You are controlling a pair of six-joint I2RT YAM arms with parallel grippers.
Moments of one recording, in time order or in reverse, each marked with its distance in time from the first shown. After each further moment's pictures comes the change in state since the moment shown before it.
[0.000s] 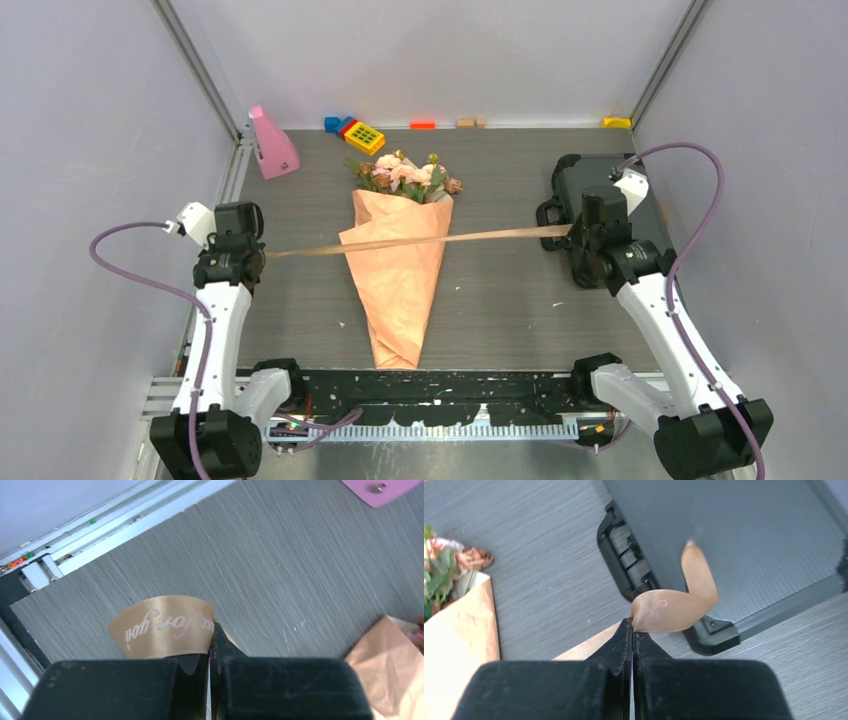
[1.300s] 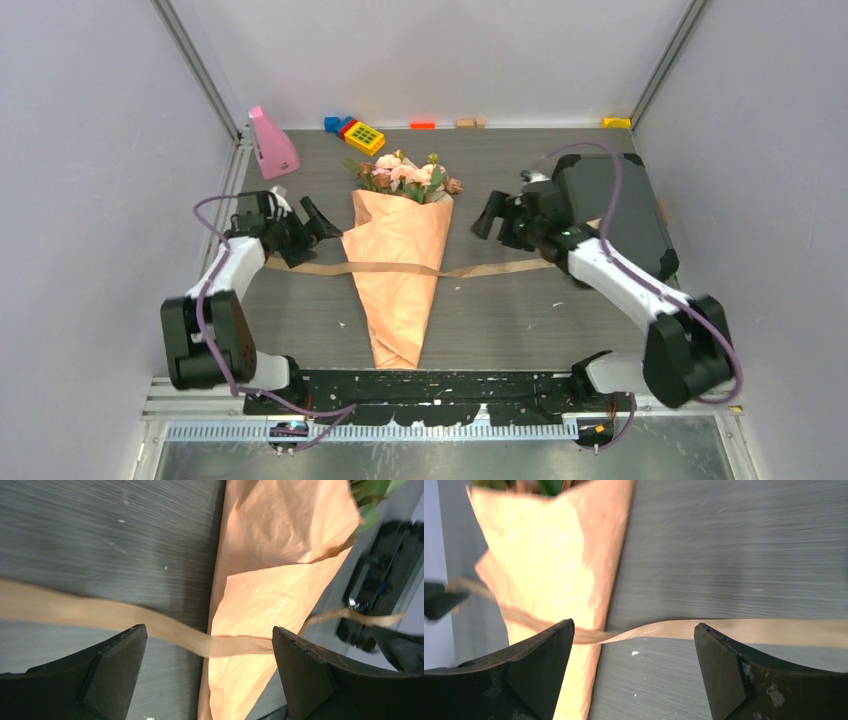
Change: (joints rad) left arm 0.071 0.378 -0.048 0.336 1.030 0.220; right arm 0.162 0.278 -0.075 0.339 -0.509 0.099
